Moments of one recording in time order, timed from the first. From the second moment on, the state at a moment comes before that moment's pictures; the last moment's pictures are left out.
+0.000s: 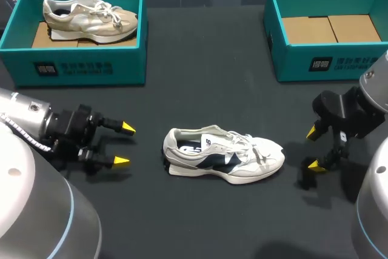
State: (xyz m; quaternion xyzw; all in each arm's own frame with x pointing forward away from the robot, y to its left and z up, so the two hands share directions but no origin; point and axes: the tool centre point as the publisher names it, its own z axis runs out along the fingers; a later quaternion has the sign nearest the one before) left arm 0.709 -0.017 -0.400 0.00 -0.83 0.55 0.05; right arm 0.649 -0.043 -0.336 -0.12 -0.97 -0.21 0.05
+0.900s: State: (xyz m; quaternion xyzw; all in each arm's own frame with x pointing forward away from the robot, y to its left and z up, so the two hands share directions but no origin) left arm 0.706 -0.067 -0.404 -0.01 -0.83 0.56 0.00; right arm 0.649 -0.043 -0.336 -0.12 -0.97 -0.21 0.05
